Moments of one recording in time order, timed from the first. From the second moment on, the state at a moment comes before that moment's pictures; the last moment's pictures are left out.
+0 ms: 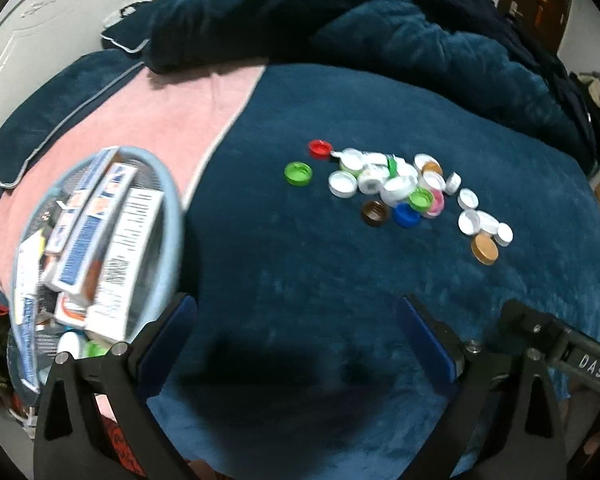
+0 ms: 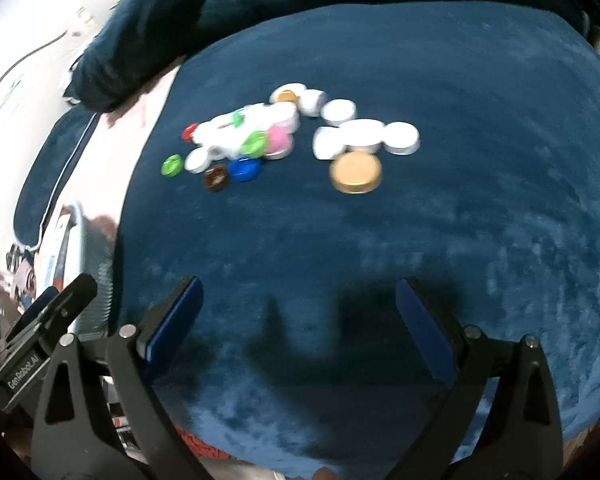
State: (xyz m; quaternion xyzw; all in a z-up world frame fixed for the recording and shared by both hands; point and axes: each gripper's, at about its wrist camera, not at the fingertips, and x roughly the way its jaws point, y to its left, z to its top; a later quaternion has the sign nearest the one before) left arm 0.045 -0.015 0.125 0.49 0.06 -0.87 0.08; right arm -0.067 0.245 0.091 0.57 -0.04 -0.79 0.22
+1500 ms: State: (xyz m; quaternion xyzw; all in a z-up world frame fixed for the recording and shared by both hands) left arm -0.090 0.015 0.033 0.52 0.03 -0.85 -0.05; right arm -0.136 0.217 0.042 0.56 0.01 -0.81 0.18
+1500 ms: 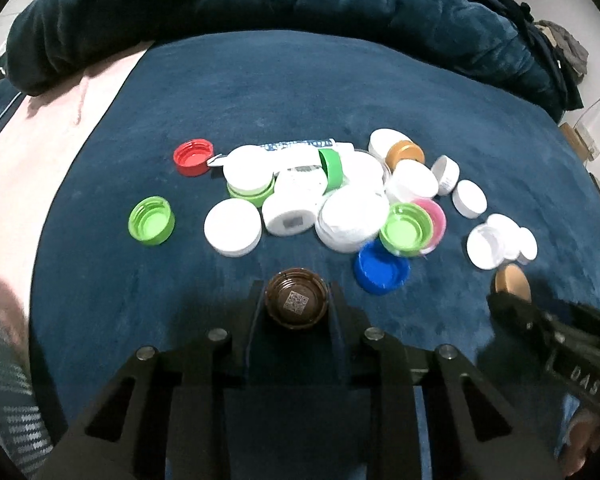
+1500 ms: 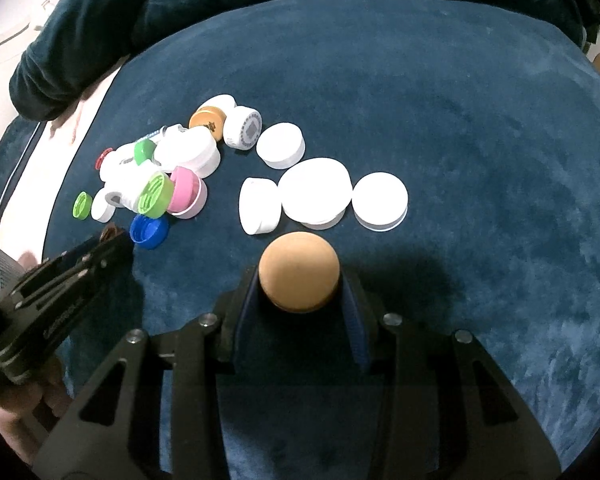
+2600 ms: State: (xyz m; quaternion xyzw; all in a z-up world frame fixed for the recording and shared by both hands) left arm 0.123 -0.178 0.164 0.42 0.12 -0.89 0.13; right arm 0.027 0.057 0.138 0.47 0.05 -0.77 0.43
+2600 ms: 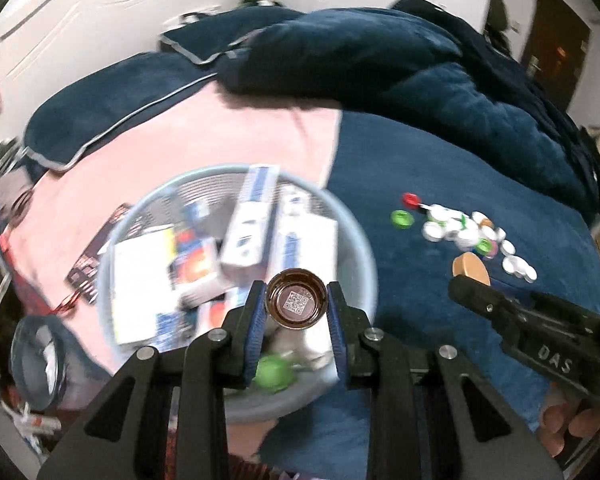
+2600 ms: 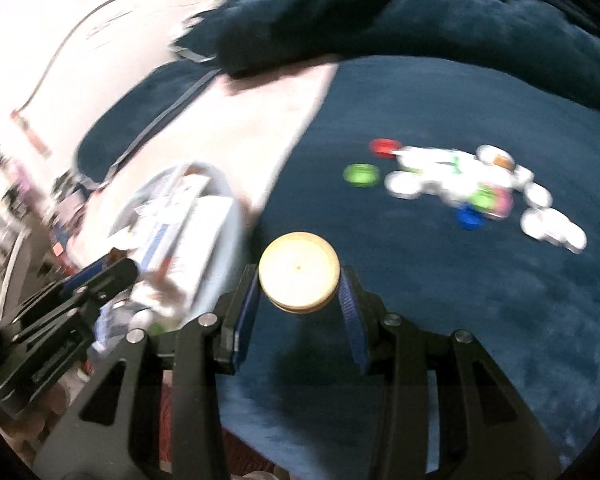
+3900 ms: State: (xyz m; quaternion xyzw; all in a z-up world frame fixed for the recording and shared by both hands) left arm 0.172 -0.230 0.152 0.44 0.12 -0.86 0.25; right arm 0.051 0.025 0.125 0.47 0.15 -0.77 0.40
